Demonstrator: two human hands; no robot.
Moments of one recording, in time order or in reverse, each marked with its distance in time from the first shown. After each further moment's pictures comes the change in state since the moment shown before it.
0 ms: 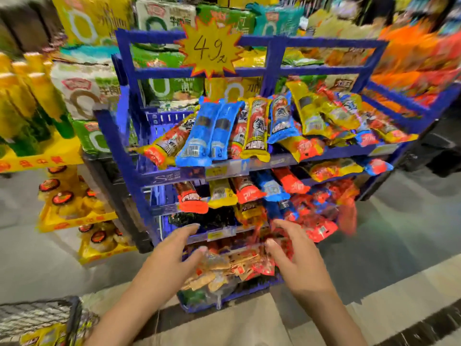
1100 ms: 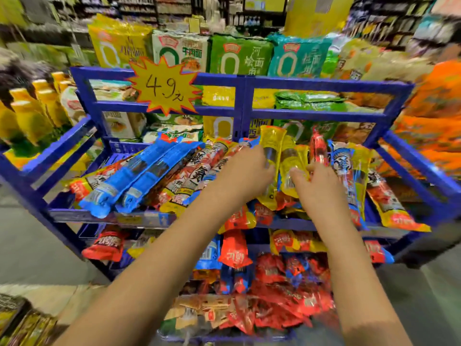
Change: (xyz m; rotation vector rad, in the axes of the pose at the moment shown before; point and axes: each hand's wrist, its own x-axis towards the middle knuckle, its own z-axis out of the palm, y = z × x) left_hand 0.255 0.296 0.054 0.307 0.203 0.002; right_hand 0.287 0.071 -0.168 -0.151 0.078 -0.016
